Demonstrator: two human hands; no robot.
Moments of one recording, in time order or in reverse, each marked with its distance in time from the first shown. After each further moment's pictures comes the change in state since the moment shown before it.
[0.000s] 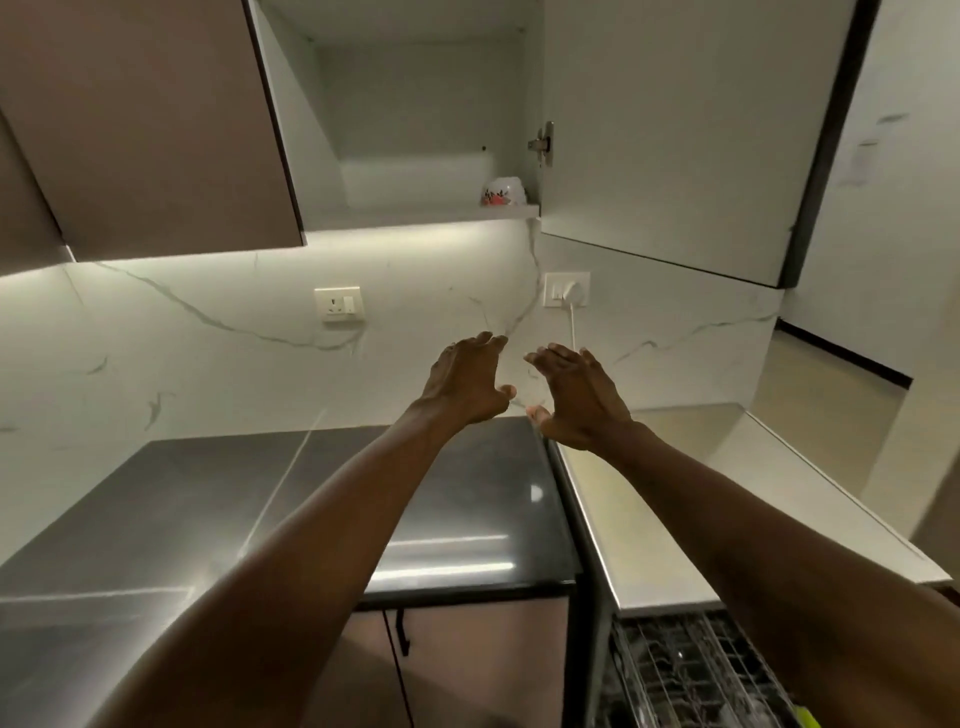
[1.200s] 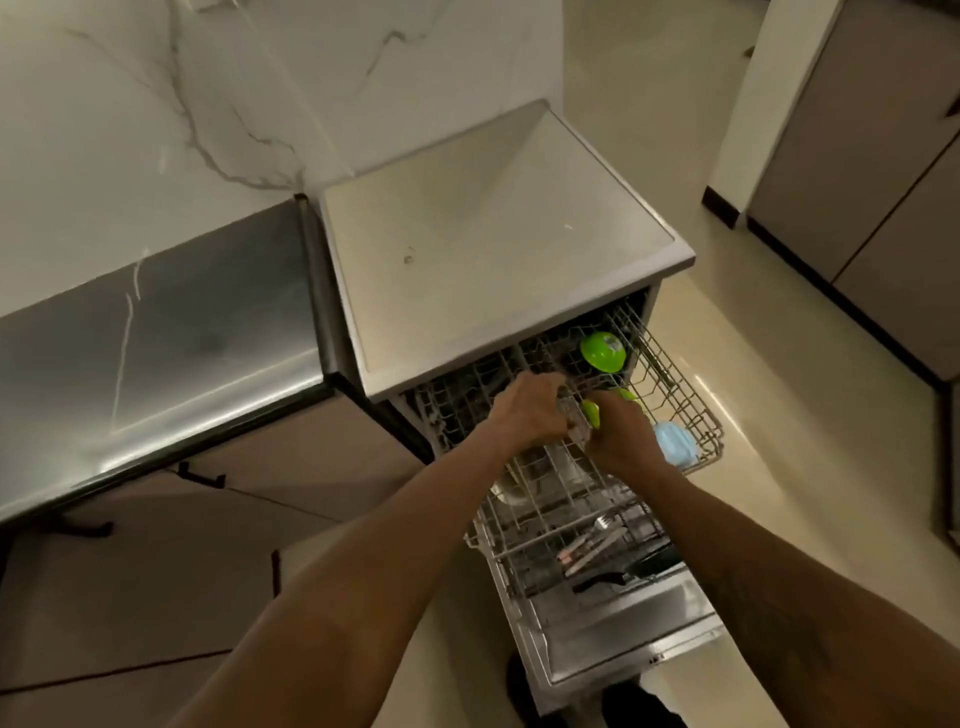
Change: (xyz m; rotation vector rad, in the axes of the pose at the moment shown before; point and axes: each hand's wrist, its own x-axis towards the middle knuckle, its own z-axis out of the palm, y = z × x) left_hand -0.114 0.406 0.399 -0.273 -0.833 0.088; right_hand -0.467 0.307 0.118 0.463 -0.389 0.825
